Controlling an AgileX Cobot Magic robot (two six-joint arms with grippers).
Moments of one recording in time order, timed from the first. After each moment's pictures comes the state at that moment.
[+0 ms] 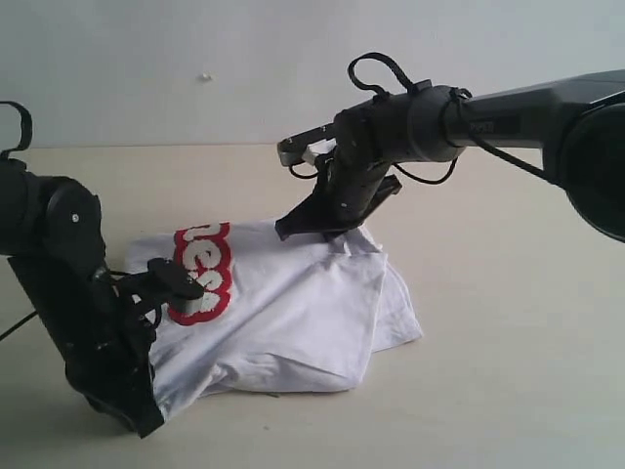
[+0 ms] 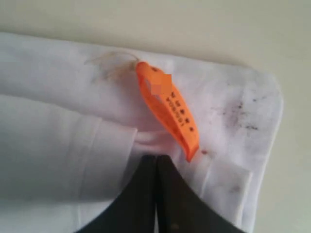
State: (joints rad) left arm -0.48 1.87 -0.92 -0.25 0.80 0.60; right arm 0.38 2.36 -1.75 -0.08 0.63 0.10
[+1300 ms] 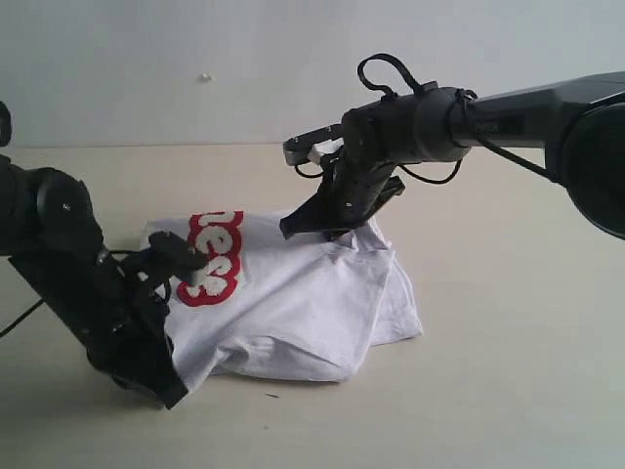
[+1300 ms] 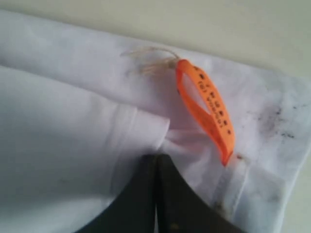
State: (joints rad) left arm -0.46 1.85 -0.91 -0.39 0.65 0.67; right arm 0.36 2.37 -1.75 -0.04 0.62 0.06
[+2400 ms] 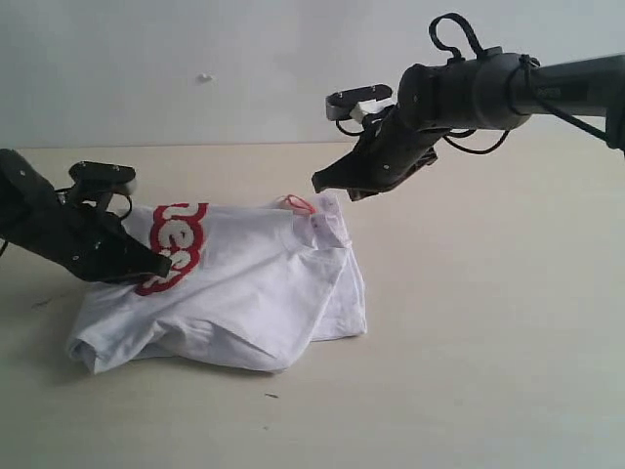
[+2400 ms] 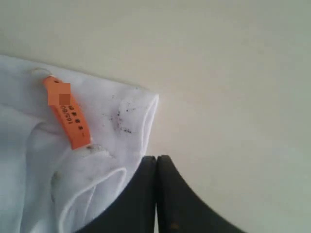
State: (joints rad) left arm -0.19 2.03 -1.04 -0.63 0.28 0.74; right arm 0.23 2.32 -1.75 0.17 0.55 -0.13
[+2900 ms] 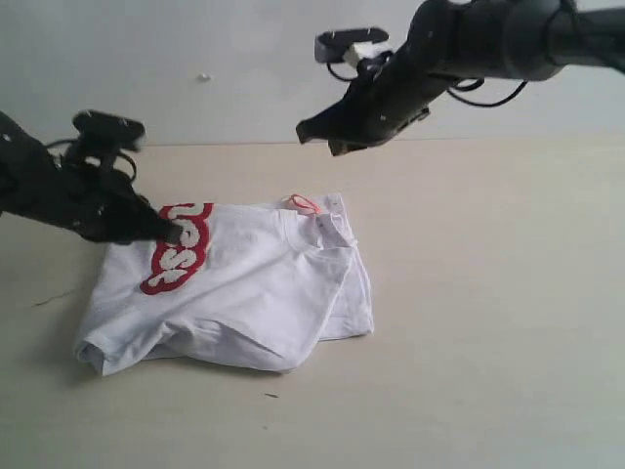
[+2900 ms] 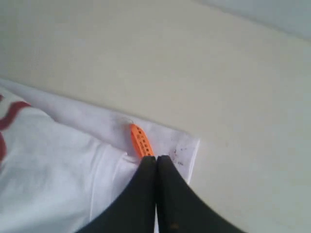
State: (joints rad) left arm -0.28 1.81 -1.01 -0.65 0.24 0.79; right arm 0.25 2.14 -1.73 0.30 0.59 -0.25
